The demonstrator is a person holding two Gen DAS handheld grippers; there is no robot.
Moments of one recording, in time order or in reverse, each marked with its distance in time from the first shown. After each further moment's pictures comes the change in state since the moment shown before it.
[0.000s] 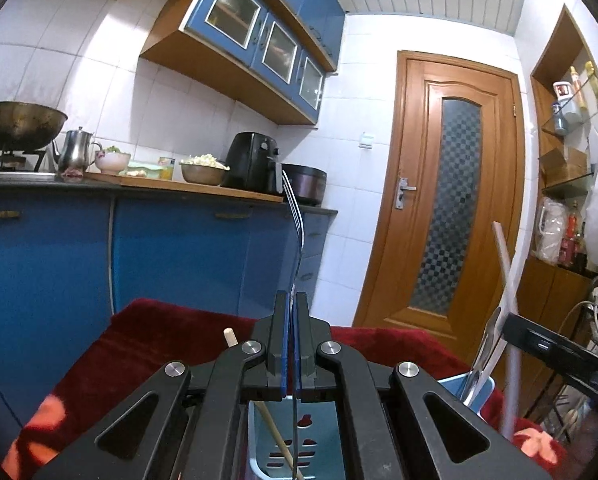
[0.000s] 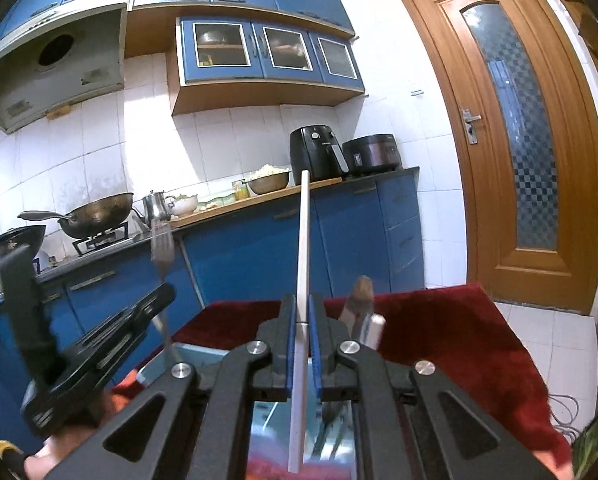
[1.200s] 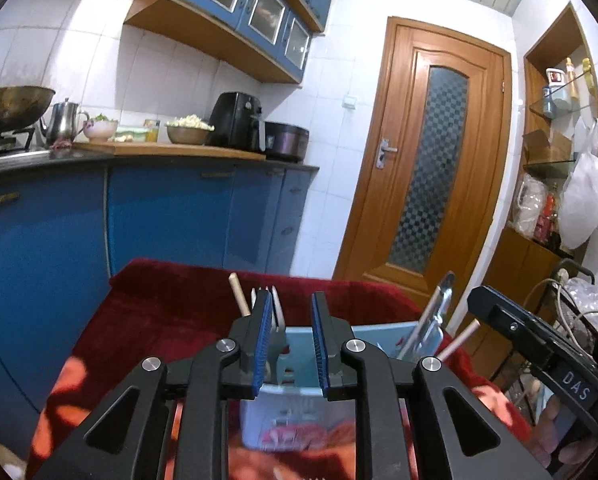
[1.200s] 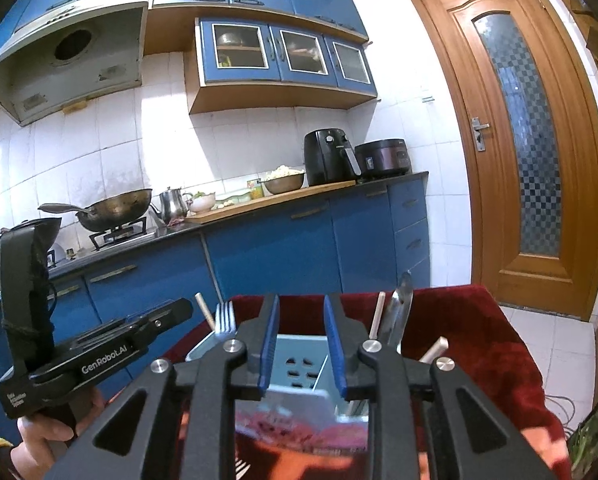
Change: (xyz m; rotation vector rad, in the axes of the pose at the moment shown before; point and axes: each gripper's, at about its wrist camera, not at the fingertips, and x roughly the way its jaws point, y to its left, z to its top) left arm -0.048 0.000 0.016 -0.009 0.203 -0.072; right arm -0.047 0.039 0.000 -0.028 0.012 0.017
